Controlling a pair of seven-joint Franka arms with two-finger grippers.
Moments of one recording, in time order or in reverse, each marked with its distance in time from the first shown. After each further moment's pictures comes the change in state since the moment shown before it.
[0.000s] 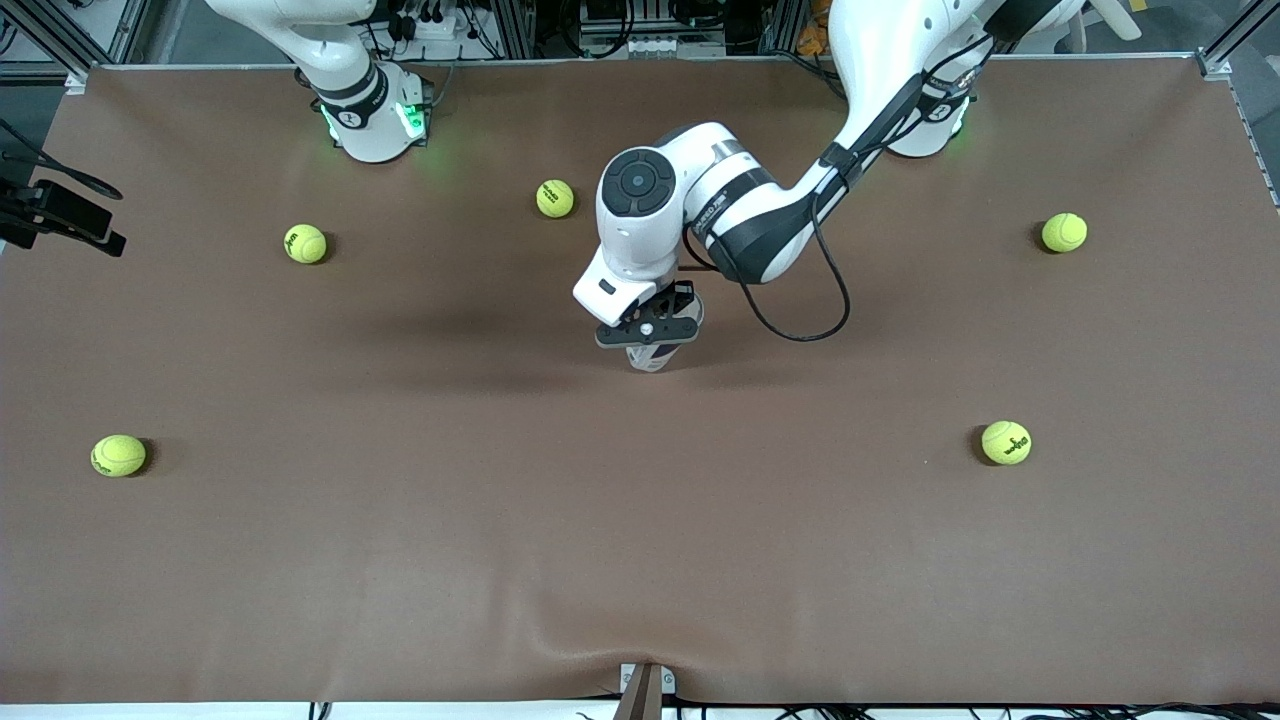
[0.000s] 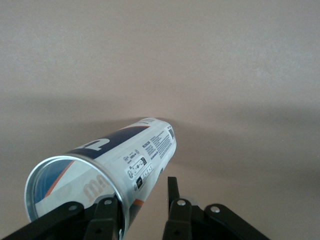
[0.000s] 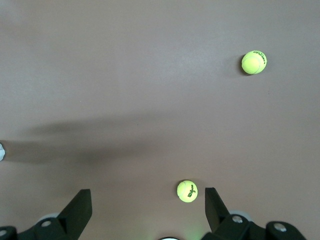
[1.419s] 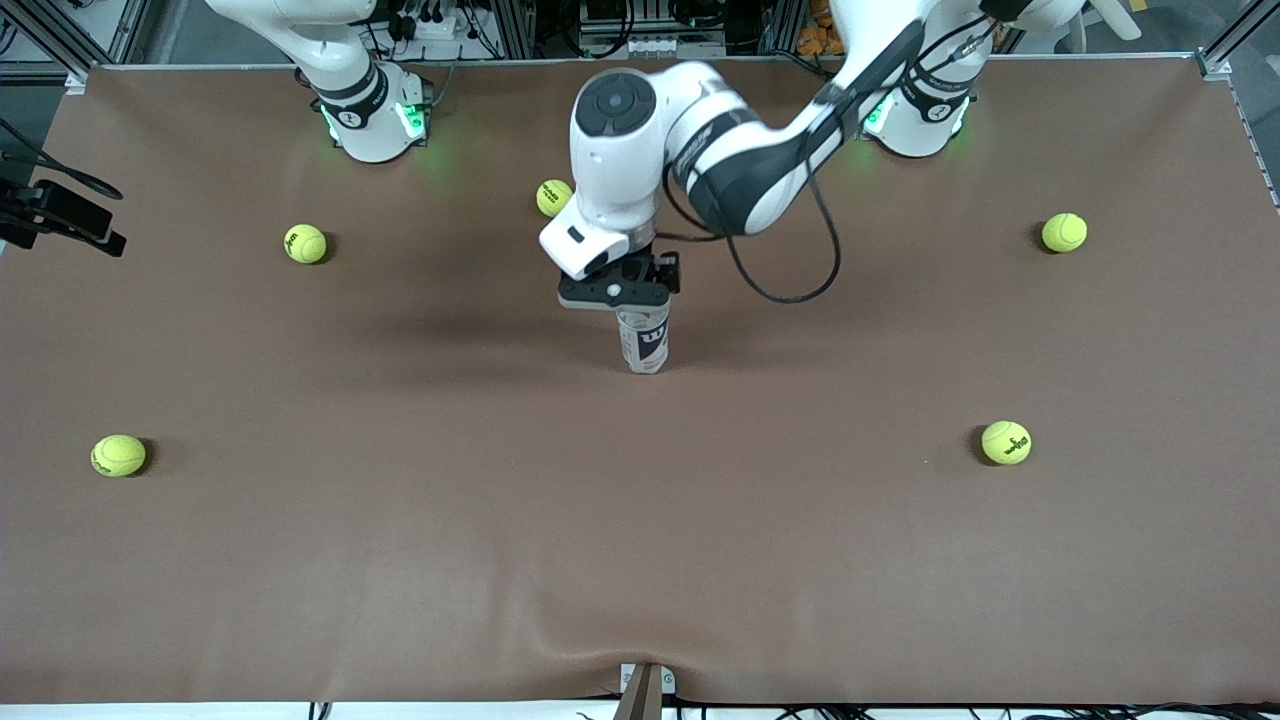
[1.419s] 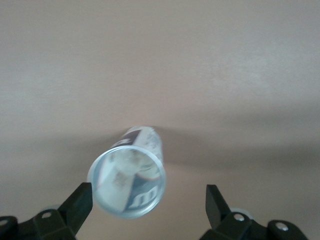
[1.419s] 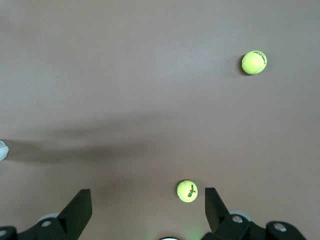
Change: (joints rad) left arm -0.032 -0.085 -0.013 0.072 0.053 -0.080 0.074; right arm 0.000 0.000 0.000 0.000 0.000 0.000 0.000
